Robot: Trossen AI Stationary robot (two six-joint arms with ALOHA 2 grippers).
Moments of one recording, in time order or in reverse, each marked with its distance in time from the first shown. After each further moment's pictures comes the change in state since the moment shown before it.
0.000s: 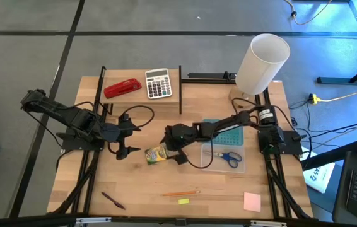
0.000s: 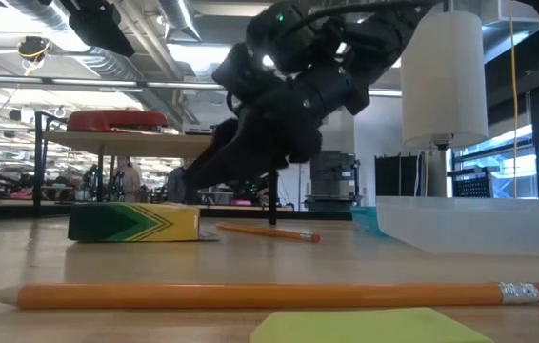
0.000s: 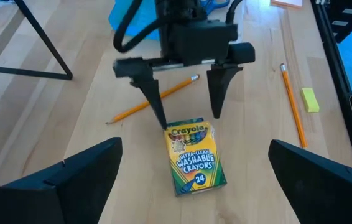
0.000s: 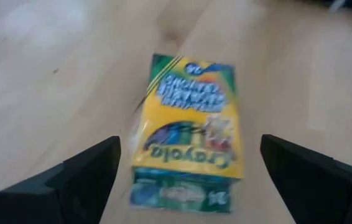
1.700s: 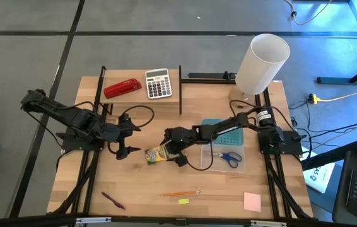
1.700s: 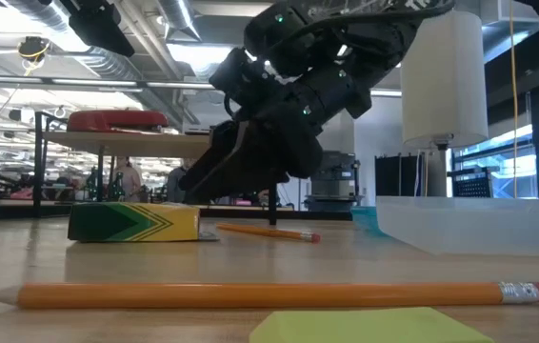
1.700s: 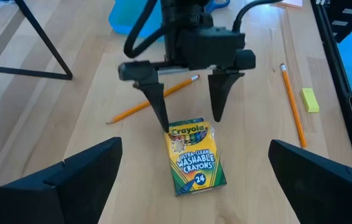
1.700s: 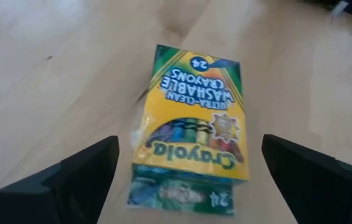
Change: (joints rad) left arm 0.000 0.000 0.000 0.000 0.000 0.000; right arm 0.018 0.025 -0.001 0.013 0.025 -0.047
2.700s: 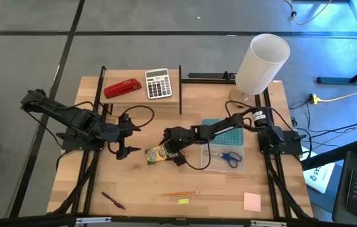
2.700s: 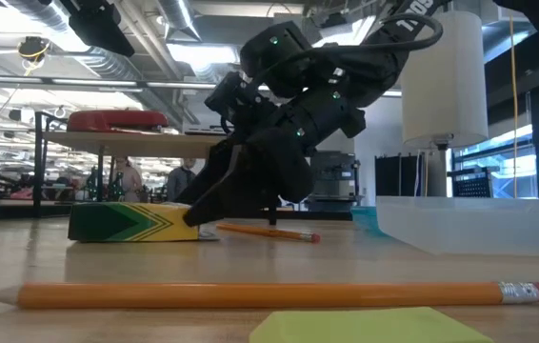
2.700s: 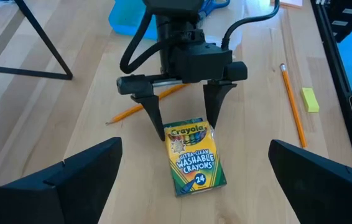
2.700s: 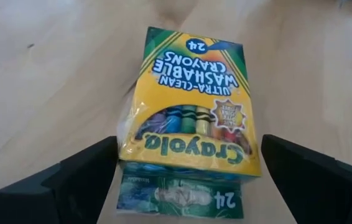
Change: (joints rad) left arm 0.000 0.000 0.000 0.000 0.000 0.000; right arm -0.017 0.059 0.000 0.070 -0.016 0.019
